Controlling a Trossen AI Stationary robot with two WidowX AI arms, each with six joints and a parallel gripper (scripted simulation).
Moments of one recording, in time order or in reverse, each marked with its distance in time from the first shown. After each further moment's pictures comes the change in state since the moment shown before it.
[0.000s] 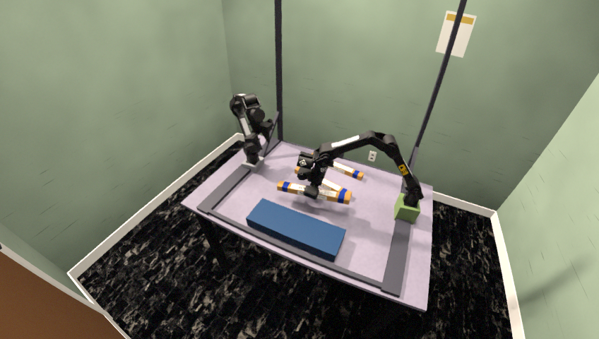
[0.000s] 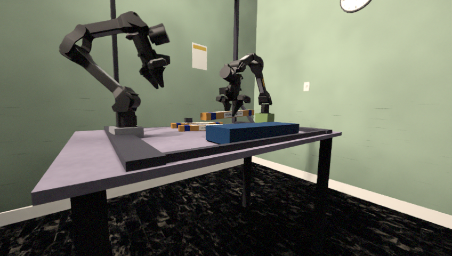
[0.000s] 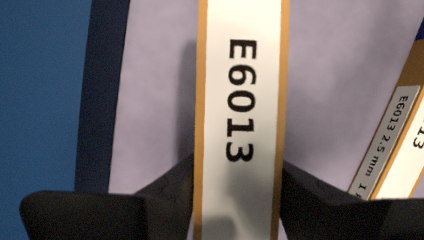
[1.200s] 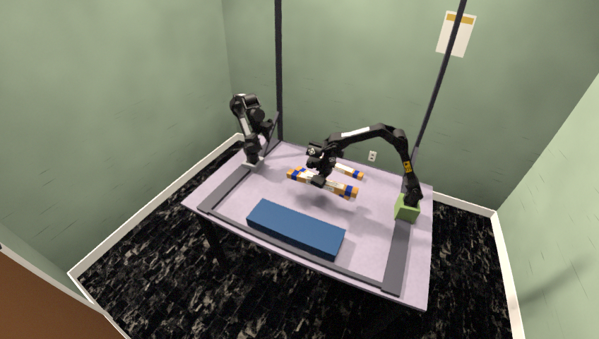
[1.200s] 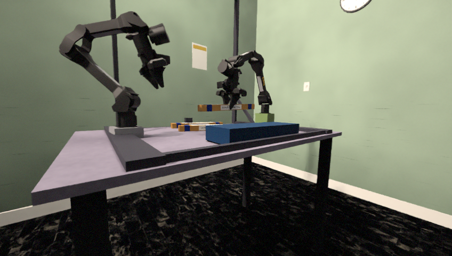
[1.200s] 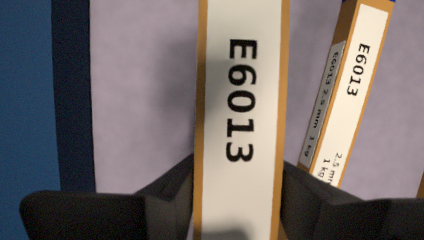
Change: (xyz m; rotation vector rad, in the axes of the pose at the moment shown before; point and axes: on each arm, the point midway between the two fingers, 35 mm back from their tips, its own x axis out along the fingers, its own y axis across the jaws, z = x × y) left arm -0.039 -0.040 -0.021 0.134 0.003 -0.029; right arm 0.000 0.000 0.000 0.000 0.000 0.000
